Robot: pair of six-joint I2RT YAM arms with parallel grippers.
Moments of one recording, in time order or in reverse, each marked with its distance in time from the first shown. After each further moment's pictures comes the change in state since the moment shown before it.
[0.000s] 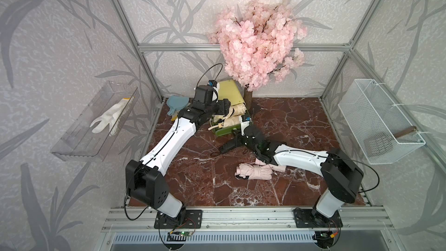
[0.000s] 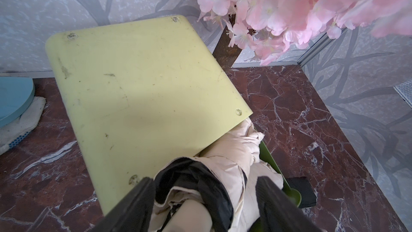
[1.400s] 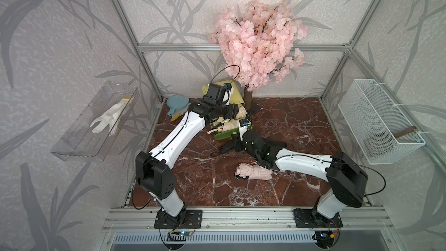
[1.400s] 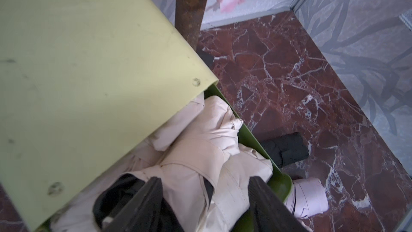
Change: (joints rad) left arm -0.100 0.114 0.153 -0.234 0.014 0.107; right arm 0.061 -0.050 -0.035 -0.036 0.063 -0.071
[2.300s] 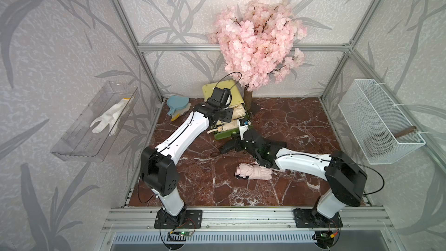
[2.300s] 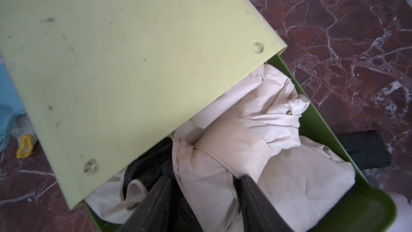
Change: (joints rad) left arm -0.021 0.055 0.013 -0.068 -0.226 0.036; right arm -0.015 0.008 0.001 0.015 -0.036 0.013
